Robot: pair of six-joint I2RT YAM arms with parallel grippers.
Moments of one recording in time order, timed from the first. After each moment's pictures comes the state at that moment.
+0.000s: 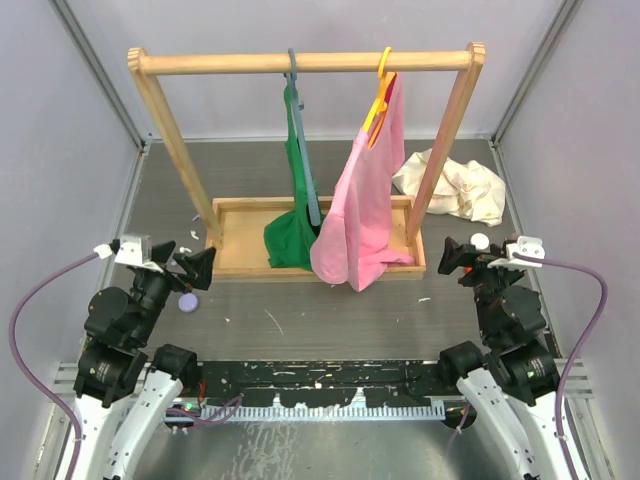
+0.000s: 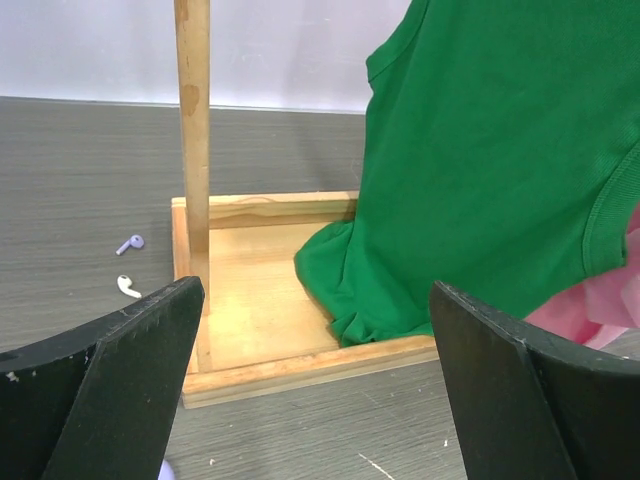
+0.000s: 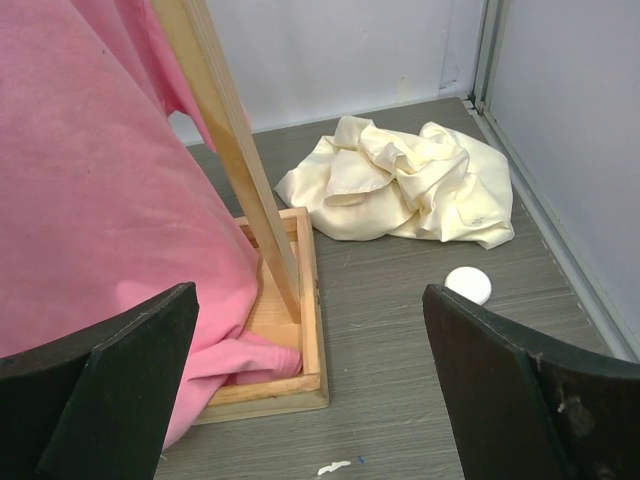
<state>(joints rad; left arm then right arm) -0.31 0.24 0.69 -0.44 -0.04 -0.22 0.34 0.22 0.67 -0.46 0.42 0.17</state>
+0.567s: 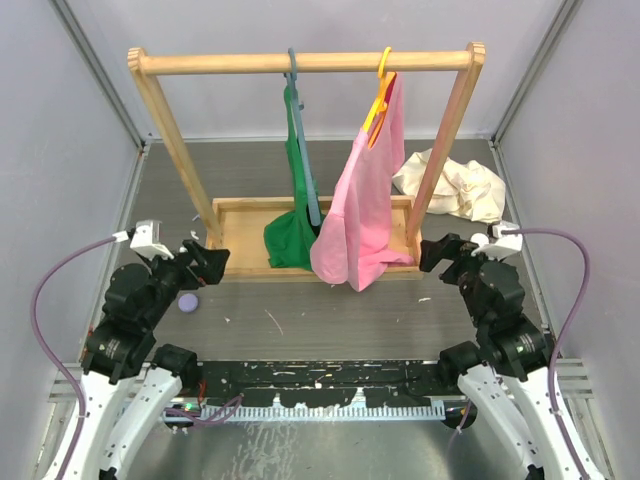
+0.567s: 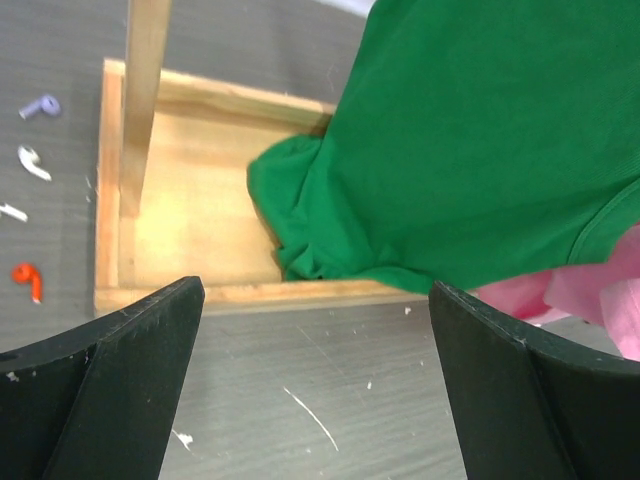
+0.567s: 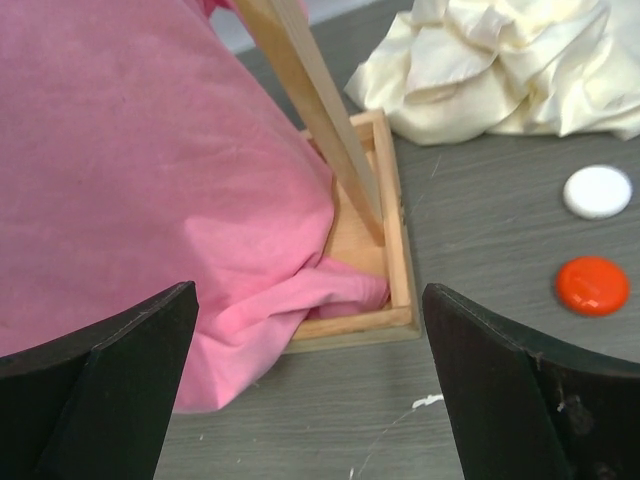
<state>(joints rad) -0.31 0.37 0.70 -0.52 -0.01 -0.46 0.34 0.36 0.68 -0.53 0.29 0.43</state>
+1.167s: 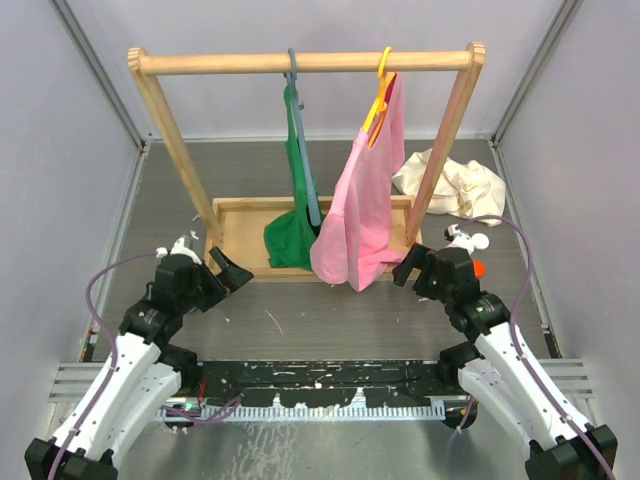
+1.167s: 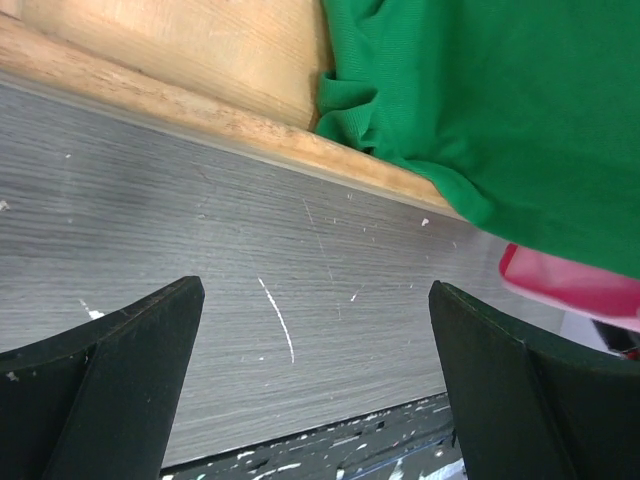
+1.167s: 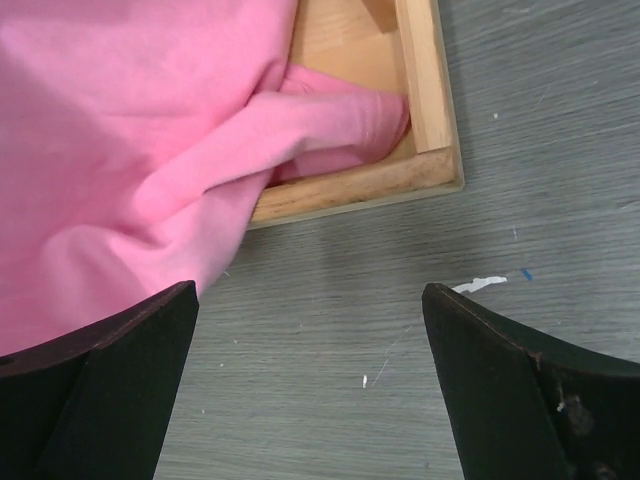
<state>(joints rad) -0.31 0.57 0.49 -0.57 0.11 -0.87 0.34 0.62 0.51 -0.55 0.11 0.64</state>
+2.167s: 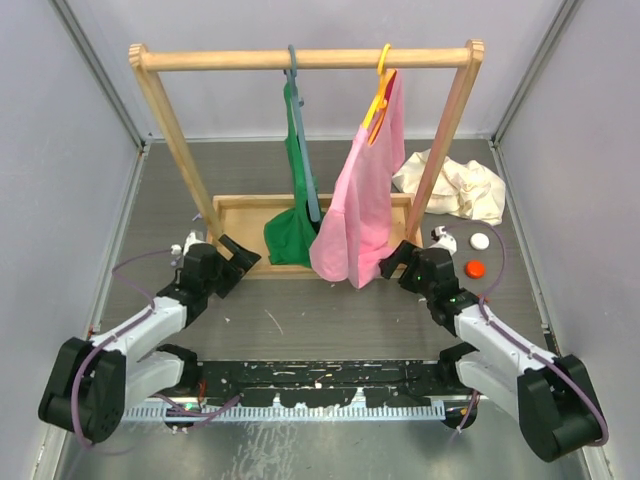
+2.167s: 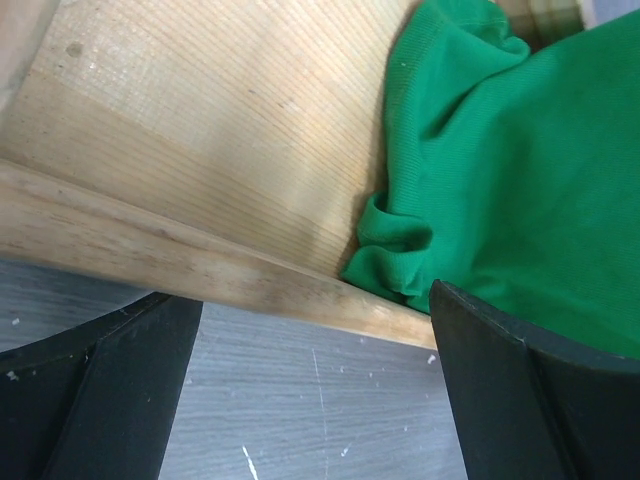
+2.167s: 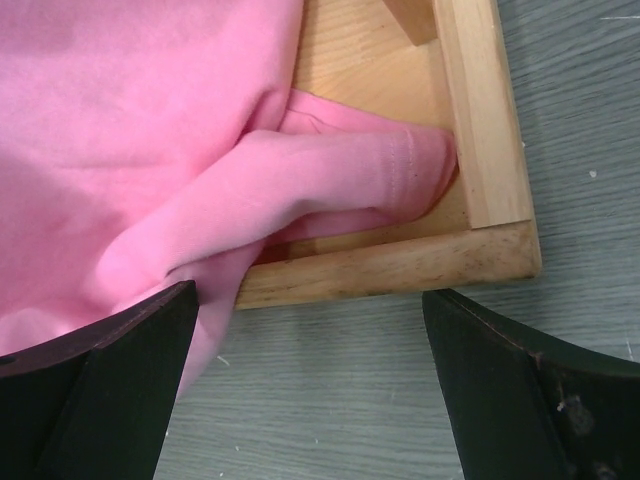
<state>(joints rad) -0.31 1.03 0.33 0.07 -0.01 -1.06 0.34 0.91 0.28 0.05 0.08 0.71</state>
